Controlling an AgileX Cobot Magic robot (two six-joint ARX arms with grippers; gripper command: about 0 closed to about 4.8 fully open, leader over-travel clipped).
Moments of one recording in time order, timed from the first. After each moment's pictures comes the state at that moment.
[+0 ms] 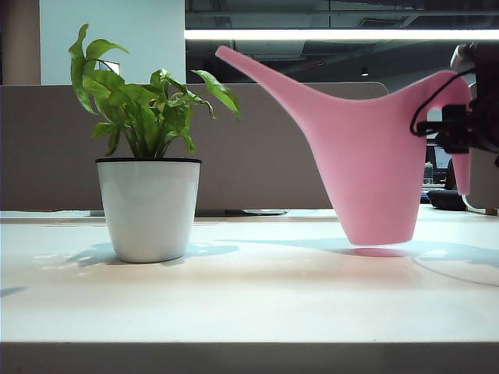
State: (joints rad) left arm -0.34 0.69 0.96 -0.59 0.20 0.07; right arm 0.02 1.64 0.62 1.04 0.02 -0.02
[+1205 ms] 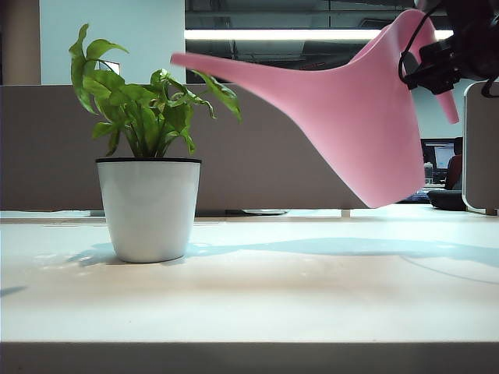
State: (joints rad) left arm -0.35 0.69 0.96 -0.58 0.20 0.07; right arm 0.04 1.49 0.79 0.81 -0.11 -0.37
